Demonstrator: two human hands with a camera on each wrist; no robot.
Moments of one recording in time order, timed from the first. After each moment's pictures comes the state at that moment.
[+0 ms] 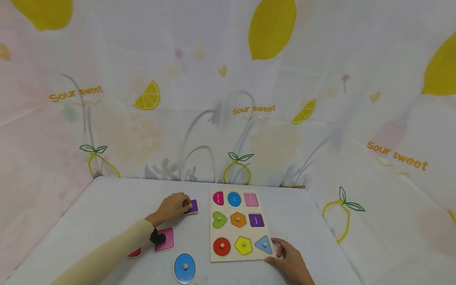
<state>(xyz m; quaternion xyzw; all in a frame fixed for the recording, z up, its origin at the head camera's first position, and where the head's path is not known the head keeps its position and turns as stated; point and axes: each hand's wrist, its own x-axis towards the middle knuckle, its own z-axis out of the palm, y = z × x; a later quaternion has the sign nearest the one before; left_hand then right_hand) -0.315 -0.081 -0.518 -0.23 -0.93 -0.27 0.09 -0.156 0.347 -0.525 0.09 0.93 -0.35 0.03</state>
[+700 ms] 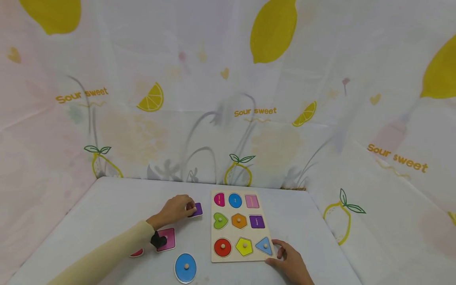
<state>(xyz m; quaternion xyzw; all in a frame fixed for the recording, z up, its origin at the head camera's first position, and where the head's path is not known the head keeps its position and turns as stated) -0.297 -0.071 -0.503 -0.27 -0.92 -0.25 0.11 -0.155 0.348 -0.524 0.08 0.93 -0.35 0.03</state>
